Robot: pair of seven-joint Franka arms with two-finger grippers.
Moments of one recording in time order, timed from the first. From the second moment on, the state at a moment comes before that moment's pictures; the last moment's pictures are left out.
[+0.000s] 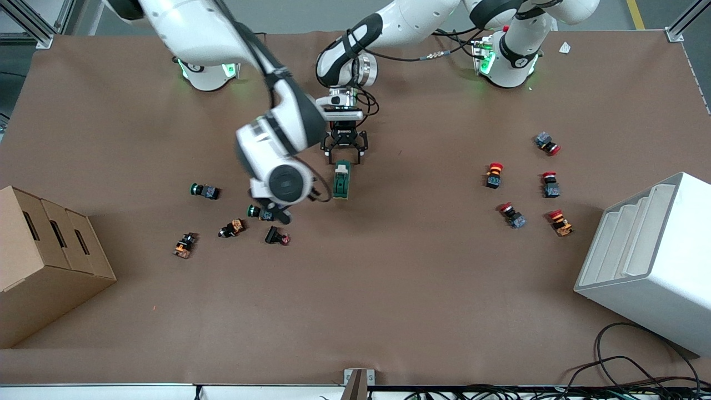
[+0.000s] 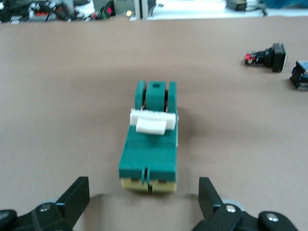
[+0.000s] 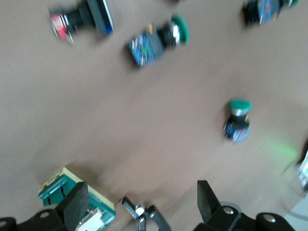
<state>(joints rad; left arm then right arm) -0.91 0.86 -0.46 -1.83 1.69 1.91 -2.50 0.54 0.59 -0.01 -1.45 0.12 1.63 1.15</state>
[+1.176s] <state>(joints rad) -0.61 0.54 -0.51 -1.49 0.87 1.91 -1.62 0.11 0.34 -0.01 -1.52 0.03 1.67 0.22</state>
